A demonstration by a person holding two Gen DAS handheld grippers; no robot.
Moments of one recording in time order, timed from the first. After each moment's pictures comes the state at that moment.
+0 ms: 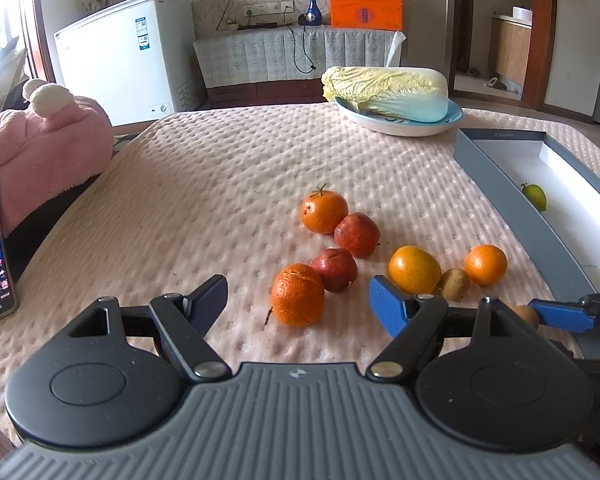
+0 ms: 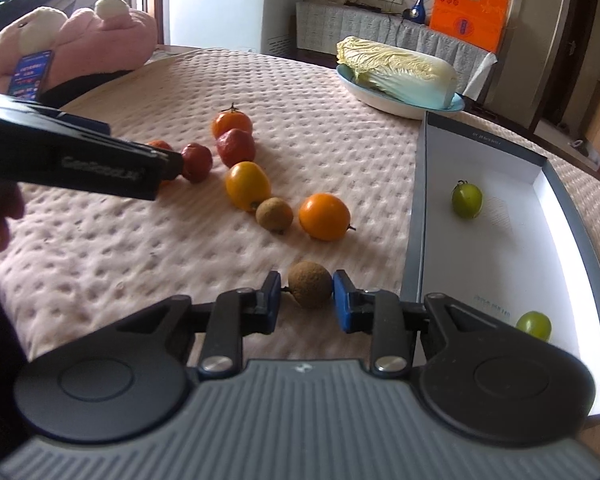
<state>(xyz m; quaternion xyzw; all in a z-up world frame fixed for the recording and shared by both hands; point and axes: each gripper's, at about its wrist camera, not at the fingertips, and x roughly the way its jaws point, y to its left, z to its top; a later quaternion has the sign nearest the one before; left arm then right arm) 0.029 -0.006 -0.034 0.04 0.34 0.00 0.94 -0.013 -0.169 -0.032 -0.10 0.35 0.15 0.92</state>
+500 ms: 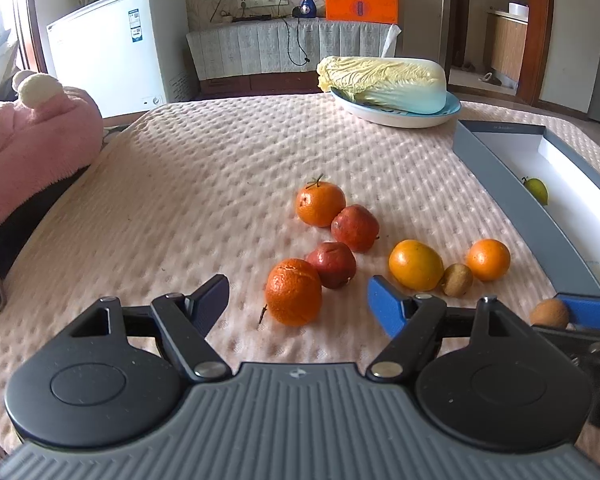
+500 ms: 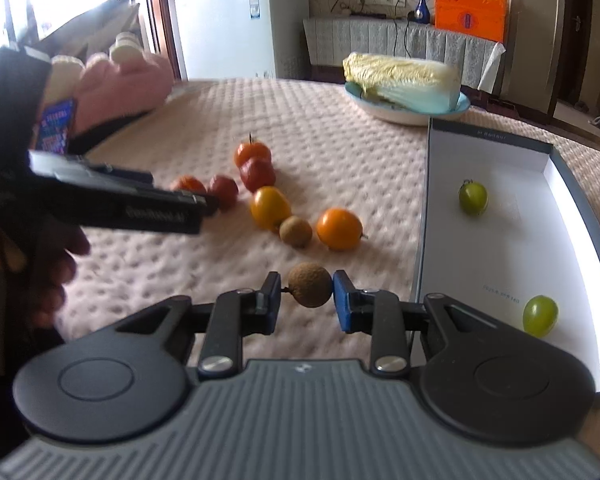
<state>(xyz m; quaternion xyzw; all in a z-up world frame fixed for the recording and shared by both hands) 0.038 -0.003 -0.042 0.03 0.35 -0.01 0.94 -0.026 -0.189 -0.012 -0.02 0.34 0.18 0.92</state>
